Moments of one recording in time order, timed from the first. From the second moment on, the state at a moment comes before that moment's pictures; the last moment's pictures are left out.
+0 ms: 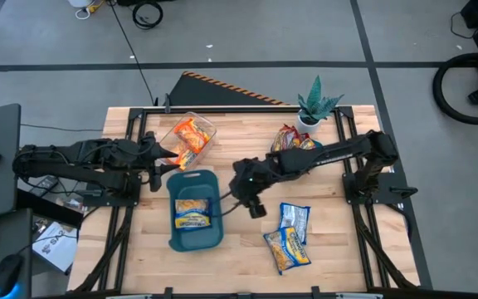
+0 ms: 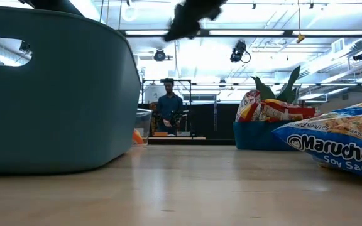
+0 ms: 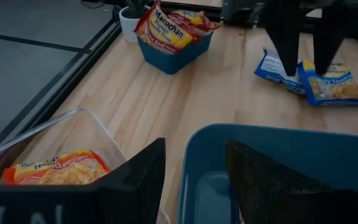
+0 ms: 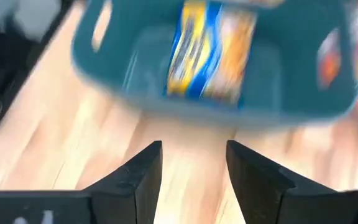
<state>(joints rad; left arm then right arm) -0.06 0.64 0.78 -0.64 -0.30 -0.16 0.13 1.80 1.55 -0.58 -0.12 -0.15</state>
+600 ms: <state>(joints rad) -0.06 0.64 0.78 -0.64 -0.30 -0.14 0.19 1.80 1.42 -1.03 -0.27 0.18</state>
